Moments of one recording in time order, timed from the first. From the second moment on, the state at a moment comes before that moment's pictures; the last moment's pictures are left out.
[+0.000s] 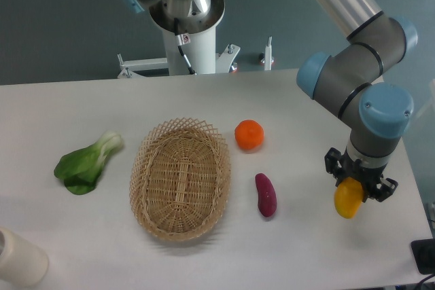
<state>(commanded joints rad) 2.65 -2.19 -1.27 -1.11 1.60 1.35</state>
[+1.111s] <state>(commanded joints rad) 2.61 -2.17 -1.31 -1.11 1.60 1.32</state>
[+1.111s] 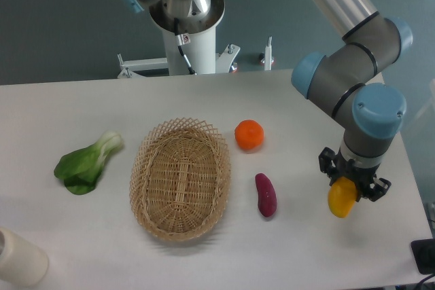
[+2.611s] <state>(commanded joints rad) 2.25 -1.99 -1.62 -1.01 1.60 1.08</state>
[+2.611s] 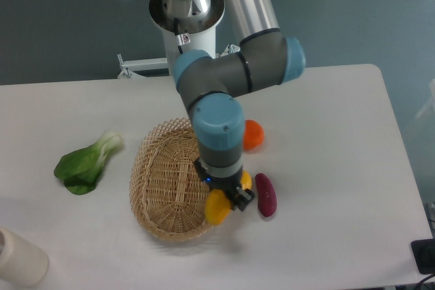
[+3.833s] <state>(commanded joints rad) 2.22 -1.97 -1.71 -0.97 1.60 1.09</state>
